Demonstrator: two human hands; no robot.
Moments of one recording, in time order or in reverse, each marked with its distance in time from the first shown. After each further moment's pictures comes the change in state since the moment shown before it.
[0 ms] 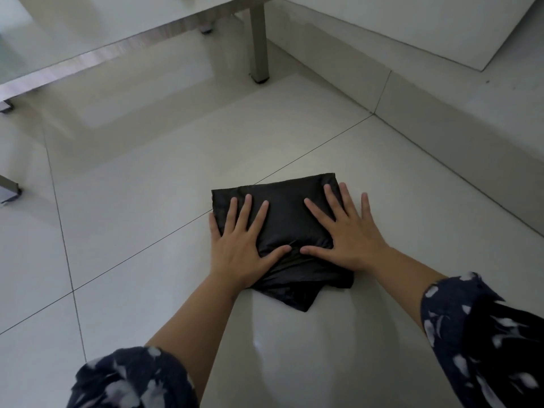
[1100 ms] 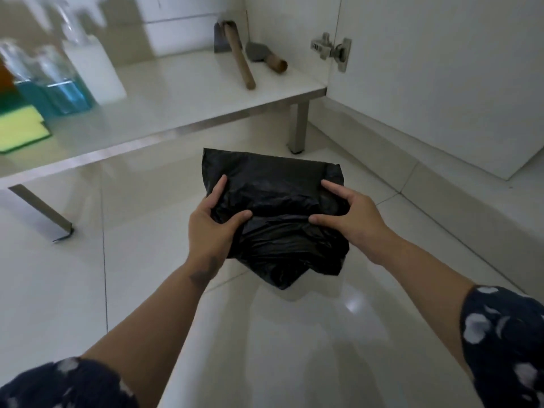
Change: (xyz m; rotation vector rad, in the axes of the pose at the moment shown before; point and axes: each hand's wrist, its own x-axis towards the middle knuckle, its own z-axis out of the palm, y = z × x) left_hand 0.057 -0.078 -0.142 -1.323 0.441 -0.252; right_hand 0.068 -0.060 -0.167 1.189 0.230 0.141
